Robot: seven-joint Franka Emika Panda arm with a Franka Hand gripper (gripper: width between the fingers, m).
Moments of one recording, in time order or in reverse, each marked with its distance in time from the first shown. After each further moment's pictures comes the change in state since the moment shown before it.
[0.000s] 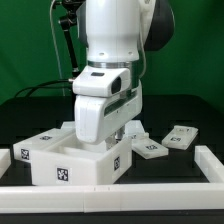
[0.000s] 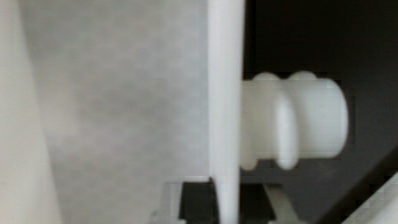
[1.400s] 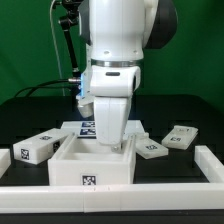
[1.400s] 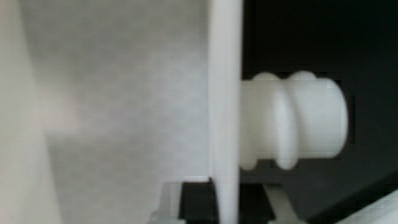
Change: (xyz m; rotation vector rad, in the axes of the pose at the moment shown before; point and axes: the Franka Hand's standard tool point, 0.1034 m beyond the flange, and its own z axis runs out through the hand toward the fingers) arm 0.015 0.000 -0.003 0.016 -0.012 -0.329
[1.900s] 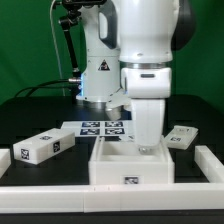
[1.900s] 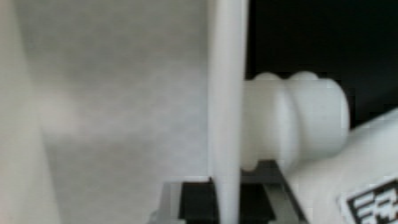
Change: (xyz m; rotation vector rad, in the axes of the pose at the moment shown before) arm 0.047 0.000 0.002 -0.019 0.009 -0.090
